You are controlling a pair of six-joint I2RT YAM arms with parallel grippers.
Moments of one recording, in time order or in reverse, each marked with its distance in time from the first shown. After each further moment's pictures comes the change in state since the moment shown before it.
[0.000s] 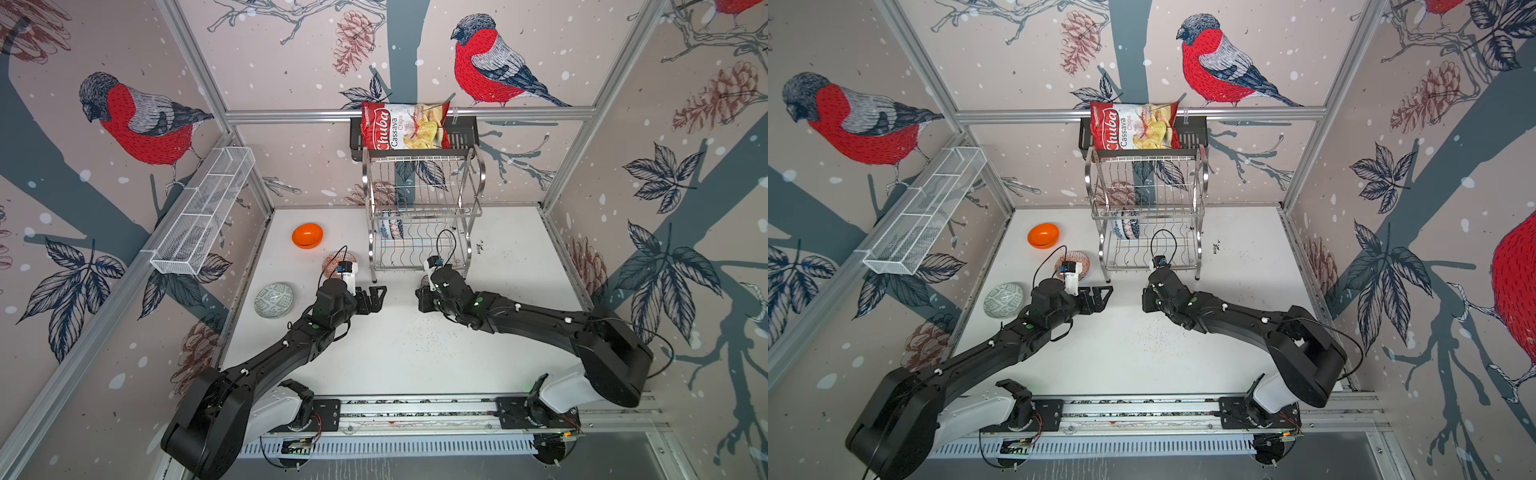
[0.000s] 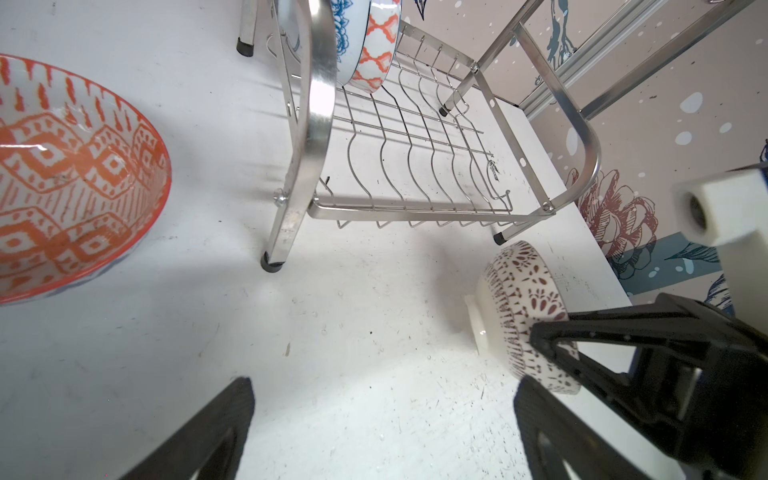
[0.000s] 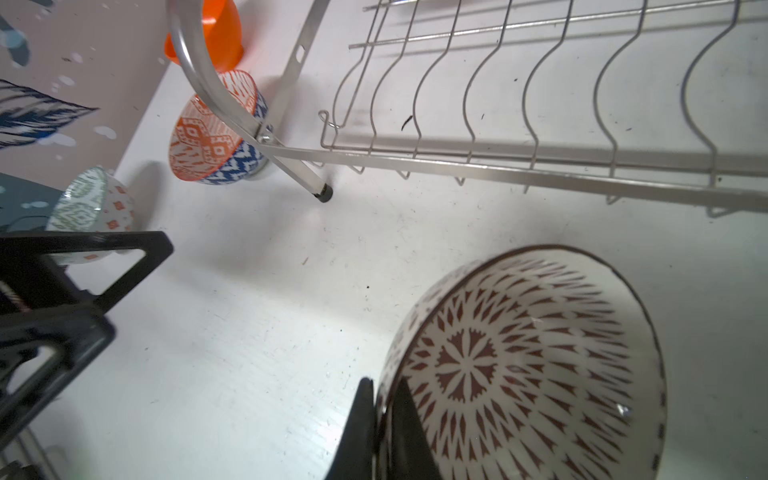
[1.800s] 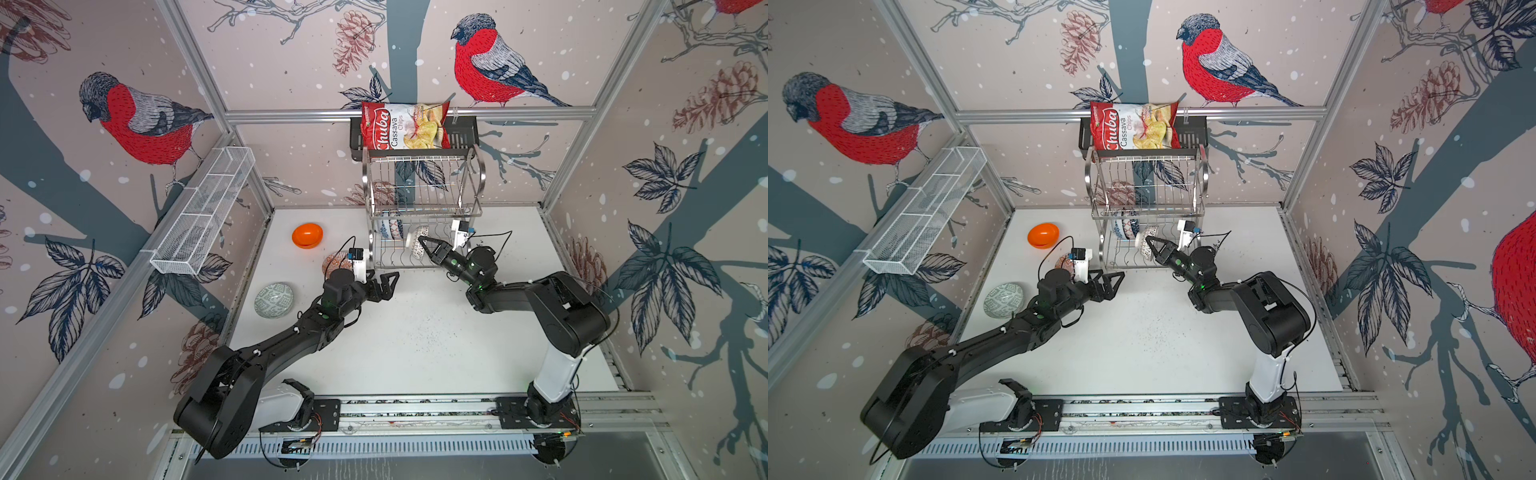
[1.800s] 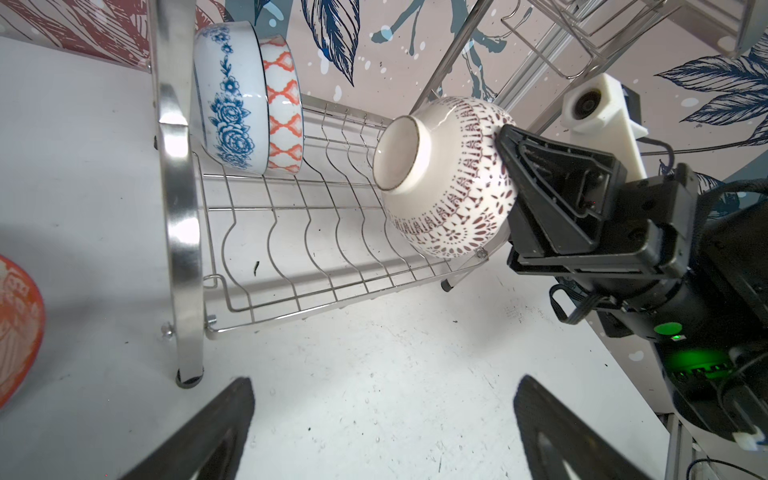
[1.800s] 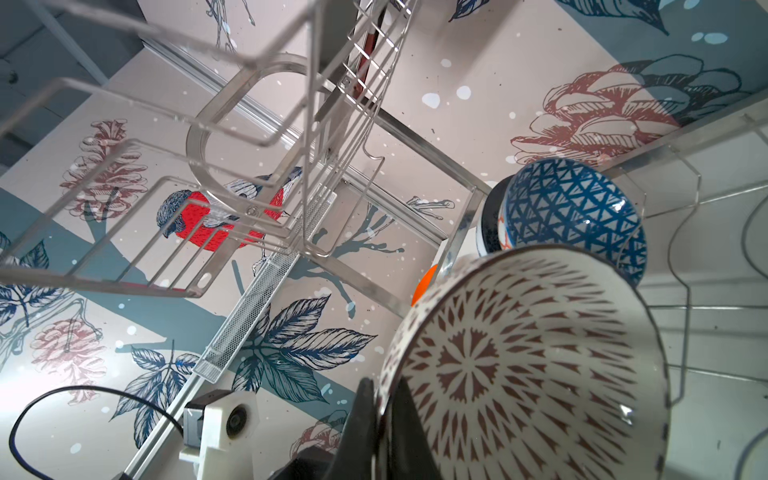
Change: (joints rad) left arm -0.053 0.125 0.093 0.202 0.018 0.033; right arm -0.333 0.386 0.002 1.212 -0.444 0.457
